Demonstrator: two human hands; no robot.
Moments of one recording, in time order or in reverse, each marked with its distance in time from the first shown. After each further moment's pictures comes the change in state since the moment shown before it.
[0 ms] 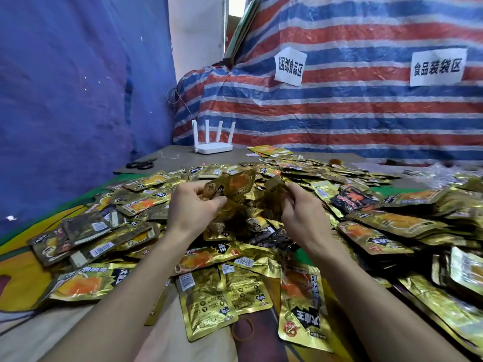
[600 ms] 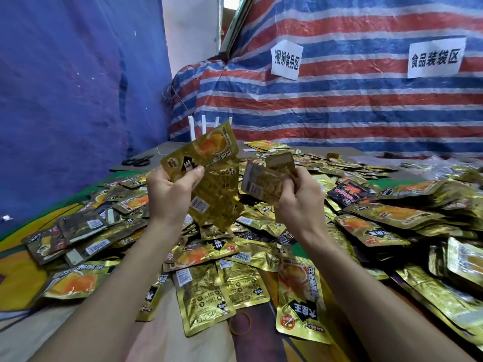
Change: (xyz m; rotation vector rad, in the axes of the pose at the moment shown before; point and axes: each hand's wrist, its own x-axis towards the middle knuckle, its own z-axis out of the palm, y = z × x) left_hand 0.004 0.011 -0.013 -0.461 0.197 -0.029; right_hand -0.003 -0.016 0.002 0.392 0.171 0.032
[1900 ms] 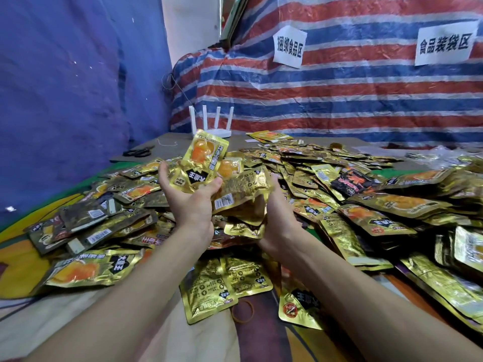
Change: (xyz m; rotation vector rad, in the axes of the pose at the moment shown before) left_hand -0.027 -0.030 0.031 -0.309 0.233 -0.299; right_hand -0.026 -0.011 0.043 0.826 -0.384 0.835
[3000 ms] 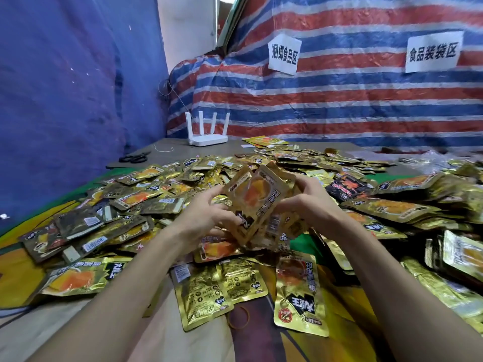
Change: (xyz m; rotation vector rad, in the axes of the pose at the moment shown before) left_hand 0.007 0.018 -0.011 0.611 -0.795 -0.274; right_hand -0.011 -0.065 -0.066 -0.789 -0.120 -0.437
